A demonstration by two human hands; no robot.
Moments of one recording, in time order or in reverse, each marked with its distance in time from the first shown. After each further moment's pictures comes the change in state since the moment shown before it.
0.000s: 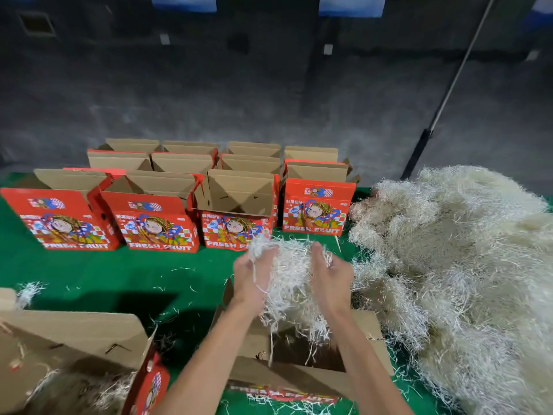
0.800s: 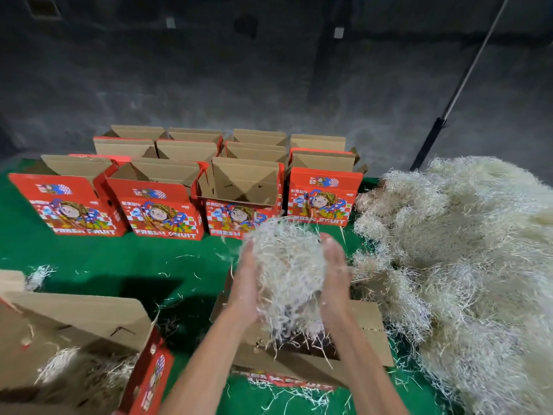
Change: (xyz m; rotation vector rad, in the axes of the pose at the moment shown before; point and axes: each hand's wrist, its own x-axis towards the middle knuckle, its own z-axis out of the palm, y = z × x) left_hand -0.031 0.001 -0.020 -0.133 -0.145 -0.319; right_hand -0.019 0.004 -0.007 0.279 -0.171 0.044
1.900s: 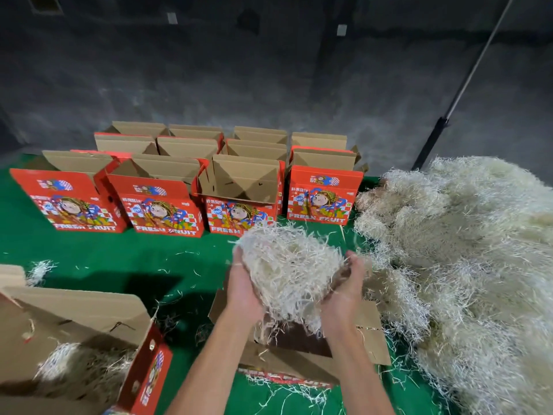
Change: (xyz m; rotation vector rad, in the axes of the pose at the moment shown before) left_hand 0.013 -0.012 -0.001 -0.356 -0.025 -0.070; right_hand -0.005 0.021 -0.011 0.275 0.331 0.114
